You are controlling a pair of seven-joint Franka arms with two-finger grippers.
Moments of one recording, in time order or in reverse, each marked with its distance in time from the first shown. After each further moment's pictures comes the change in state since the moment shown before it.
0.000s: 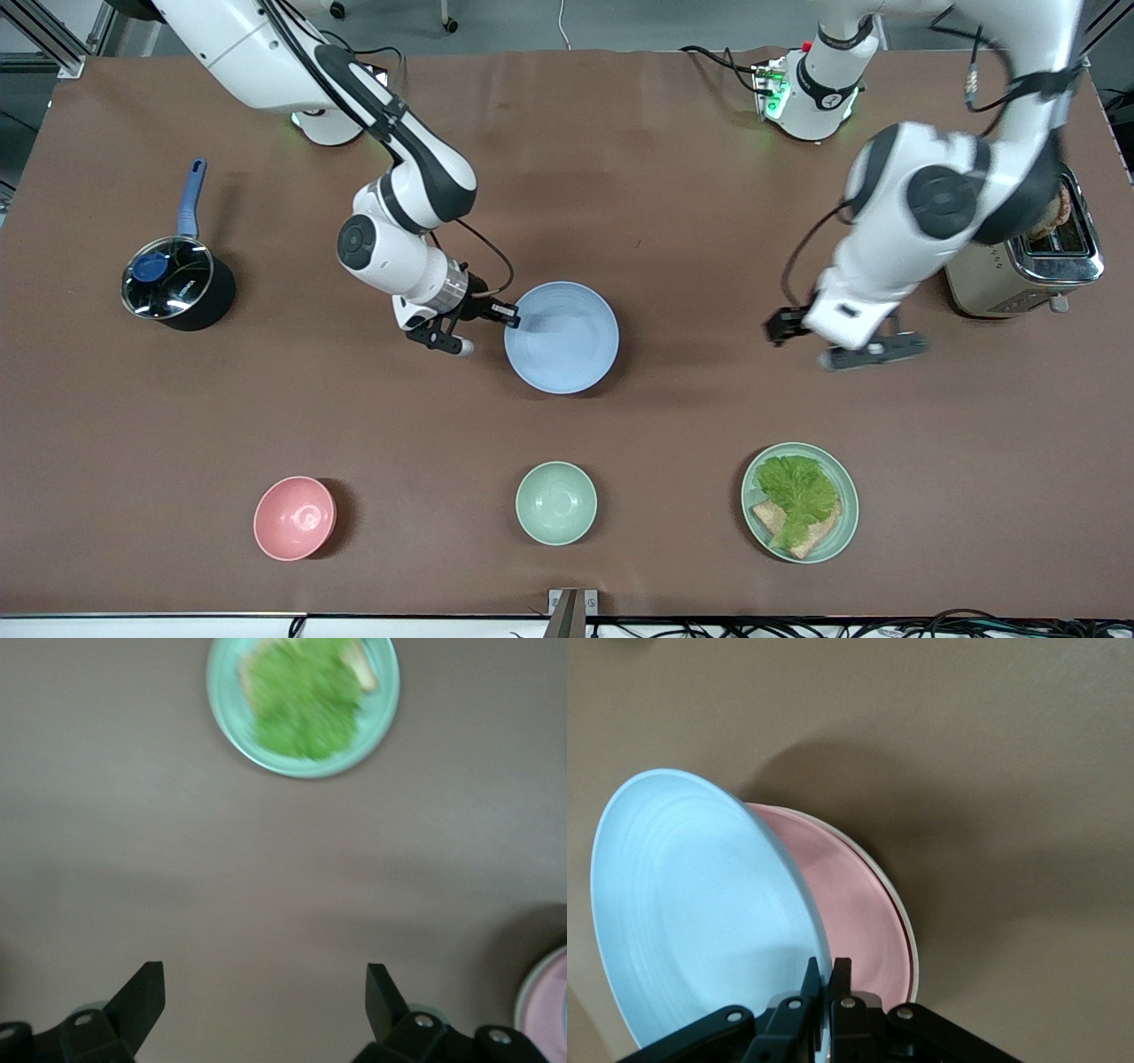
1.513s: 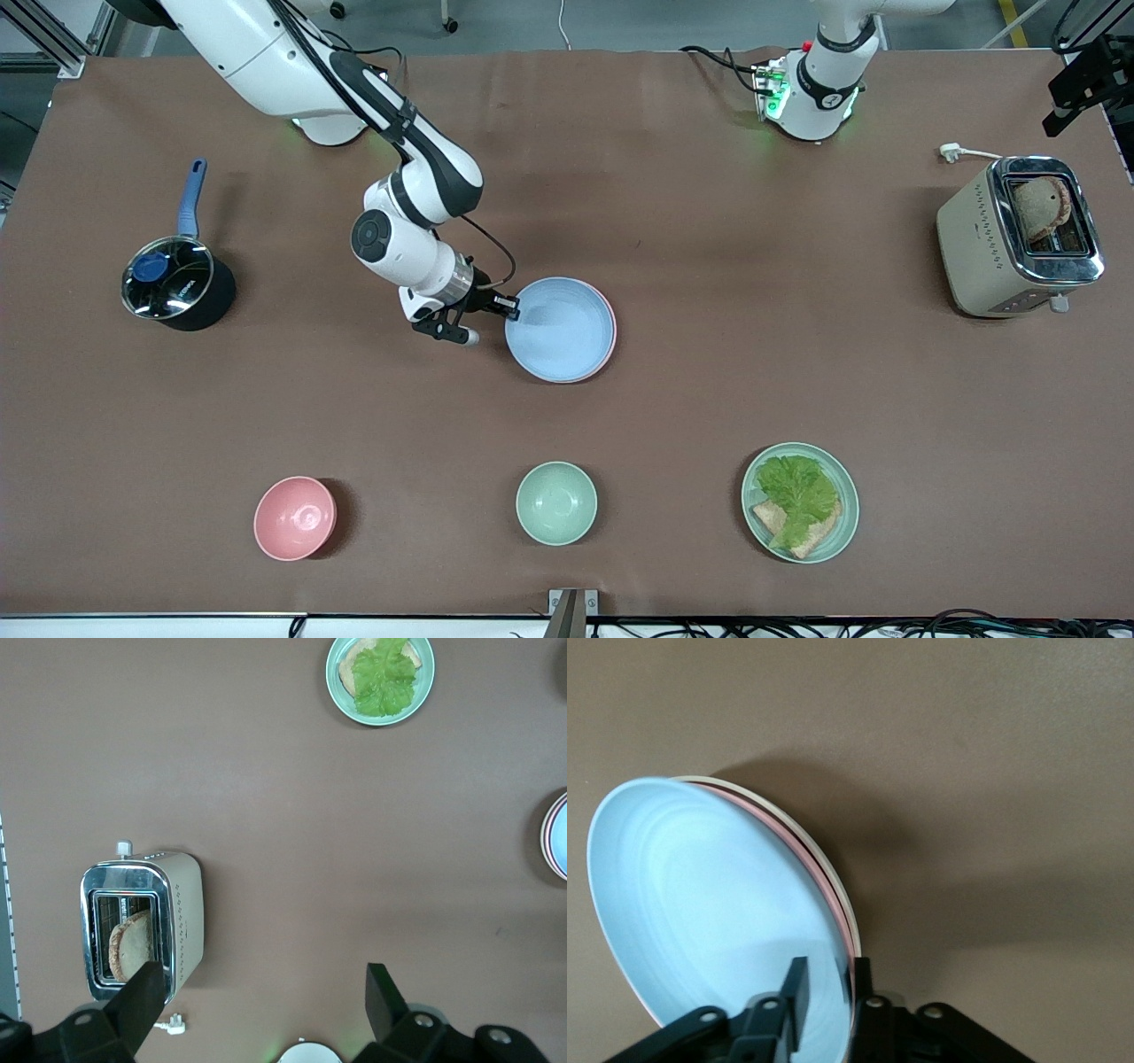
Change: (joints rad) left arm 0.005 -0.340 0.221 0.328 -0.009 -0.694 0.439; right arm 0.003 -0.002 -0.002 -0.075 -0.036 0.039 -0.002
